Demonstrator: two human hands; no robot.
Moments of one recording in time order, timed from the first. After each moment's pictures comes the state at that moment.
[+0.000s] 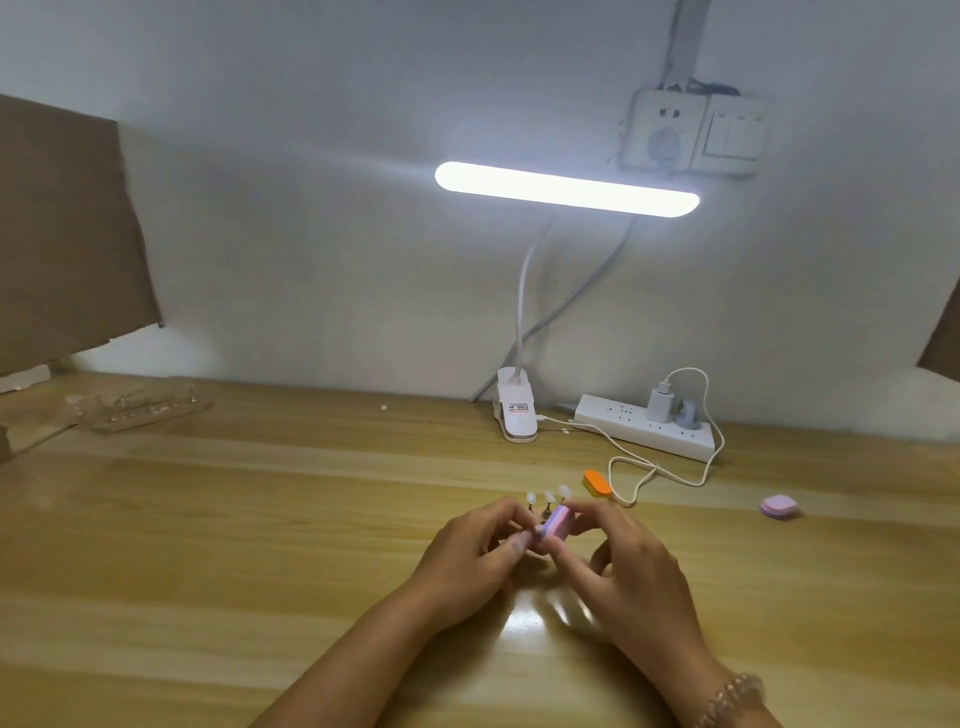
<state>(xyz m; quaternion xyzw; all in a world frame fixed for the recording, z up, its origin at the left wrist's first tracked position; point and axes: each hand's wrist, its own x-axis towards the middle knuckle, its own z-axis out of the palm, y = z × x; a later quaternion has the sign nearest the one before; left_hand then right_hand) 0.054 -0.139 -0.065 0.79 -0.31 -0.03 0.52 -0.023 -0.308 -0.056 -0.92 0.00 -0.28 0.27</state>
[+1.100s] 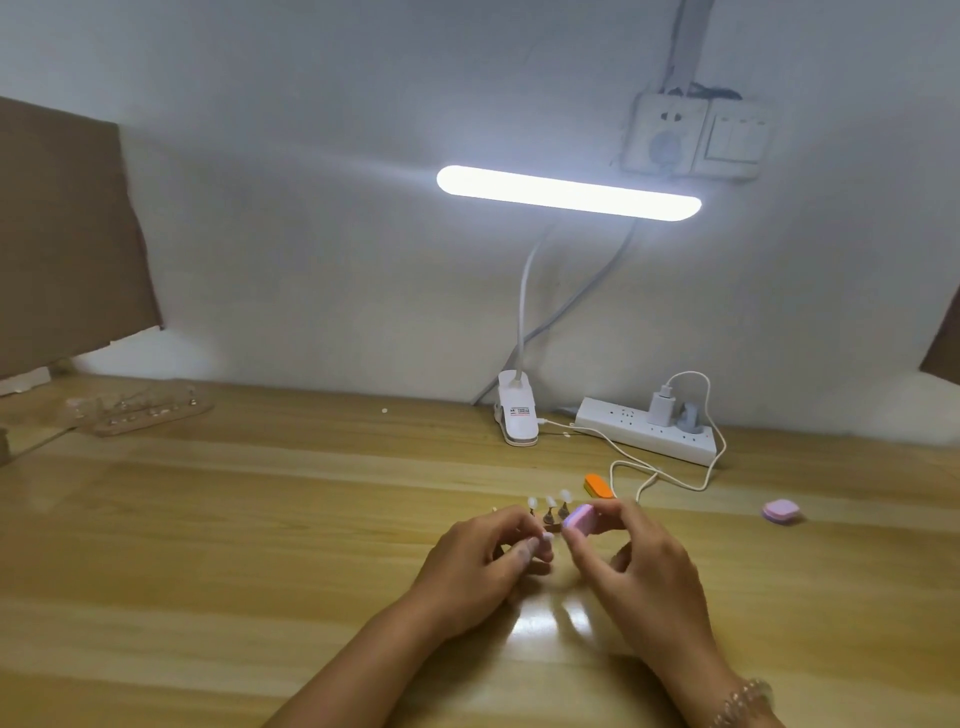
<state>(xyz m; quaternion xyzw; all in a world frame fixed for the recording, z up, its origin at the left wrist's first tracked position) 0.051 -0.141 -0.066 0.78 -0.32 -0.04 0.53 -0.020 -0.313 -0.054 -0.89 0.05 -0.31 0.33</state>
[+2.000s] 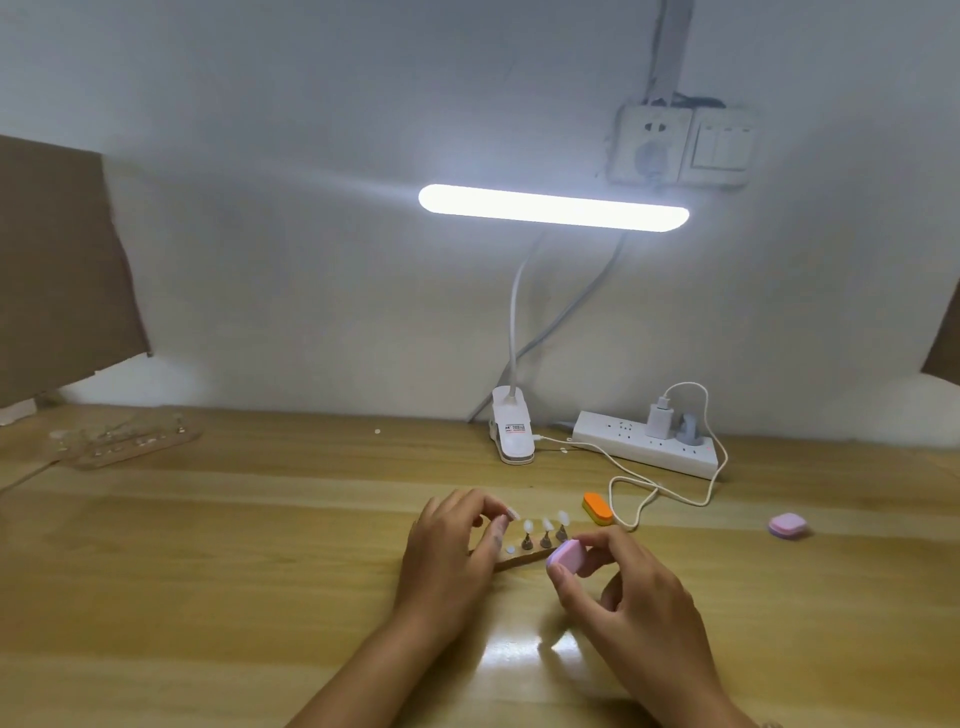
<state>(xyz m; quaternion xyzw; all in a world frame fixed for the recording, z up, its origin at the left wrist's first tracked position) 0.071 -0.147 -0.060 0.84 -0.24 0.20 0.44 -0.024 -0.309 -0.053 -0.90 0.06 -0.26 0.35</state>
